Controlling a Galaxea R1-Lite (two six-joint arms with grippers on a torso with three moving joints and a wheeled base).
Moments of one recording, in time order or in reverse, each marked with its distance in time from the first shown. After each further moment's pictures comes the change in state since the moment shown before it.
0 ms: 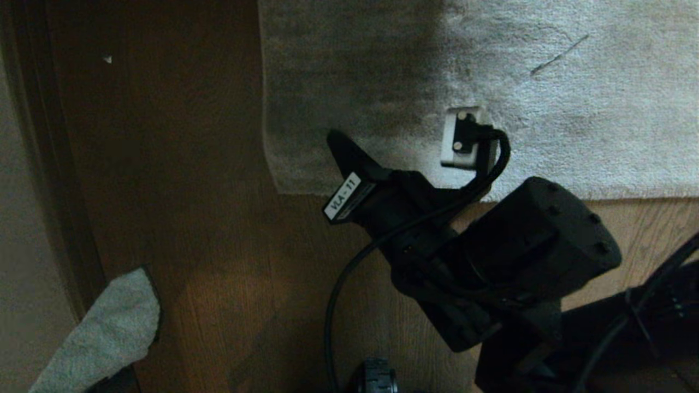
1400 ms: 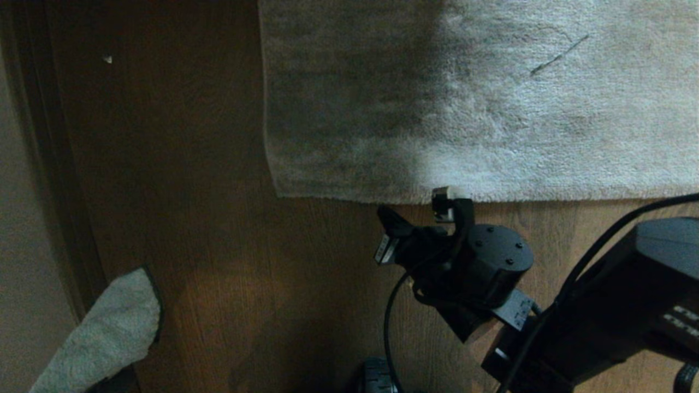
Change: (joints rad) left arm 0.000 0.000 0.000 0.000 0.000 0.000; right arm -0.221 0.137 0.217 0.000 -0.004 -0.024
